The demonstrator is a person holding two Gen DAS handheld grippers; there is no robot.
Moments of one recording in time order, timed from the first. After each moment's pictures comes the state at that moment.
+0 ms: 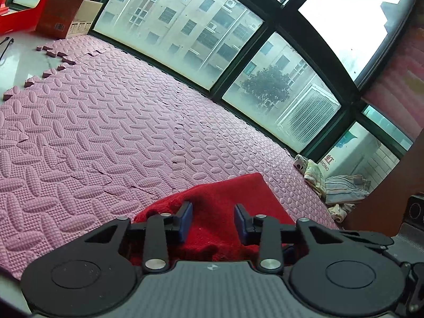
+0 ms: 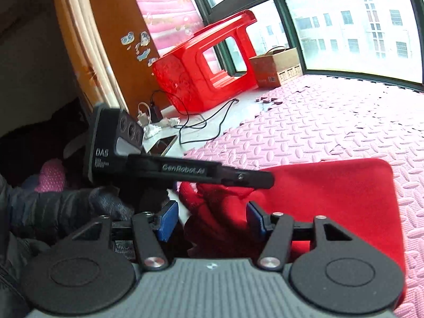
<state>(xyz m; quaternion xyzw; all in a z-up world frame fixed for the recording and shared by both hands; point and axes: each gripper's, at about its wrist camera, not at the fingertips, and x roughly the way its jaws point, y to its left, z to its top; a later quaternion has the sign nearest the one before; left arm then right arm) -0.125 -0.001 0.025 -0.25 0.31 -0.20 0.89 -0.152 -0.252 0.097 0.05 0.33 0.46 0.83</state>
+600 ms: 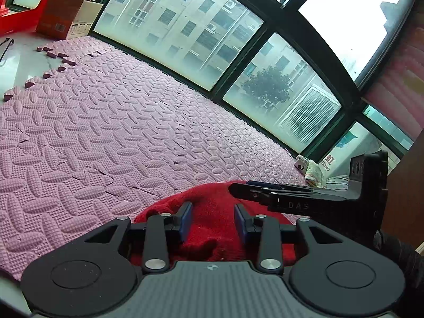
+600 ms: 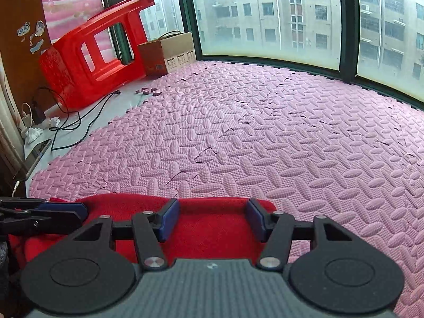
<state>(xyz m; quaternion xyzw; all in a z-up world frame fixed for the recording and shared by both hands) -0.126 0.000 0.024 -0.25 0.31 -0.20 0.90 -0.044 -0.244 0.050 -0.03 0.37 0.26 0.89</state>
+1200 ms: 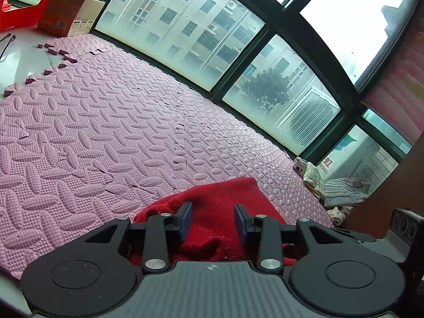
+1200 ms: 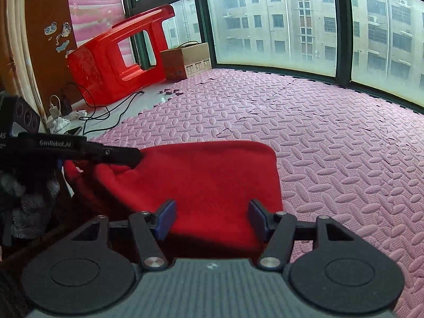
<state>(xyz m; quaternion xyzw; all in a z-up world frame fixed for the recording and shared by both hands) -0.126 0.001 0.024 -0.26 0.31 -0.20 0.89 -0.154 -0.281 0.059 -0.04 0.33 0.28 0.90</state>
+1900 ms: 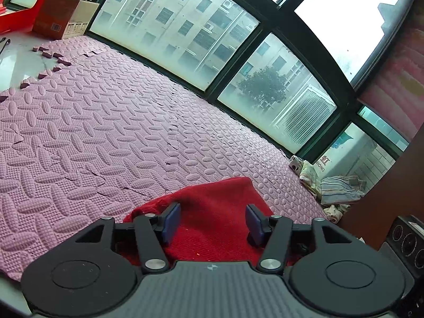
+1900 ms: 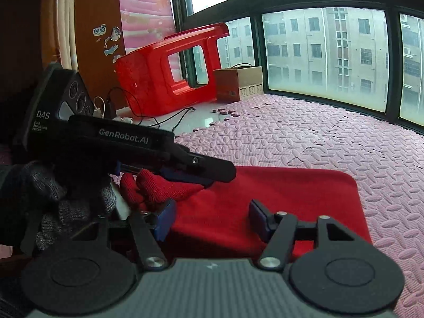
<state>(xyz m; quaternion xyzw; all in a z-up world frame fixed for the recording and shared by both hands) -0.127 -0.003 0.030 -0.26 0.30 -0.21 0.89 -0.170 -0.214 0.054 -0.05 0.26 0.37 0.89</state>
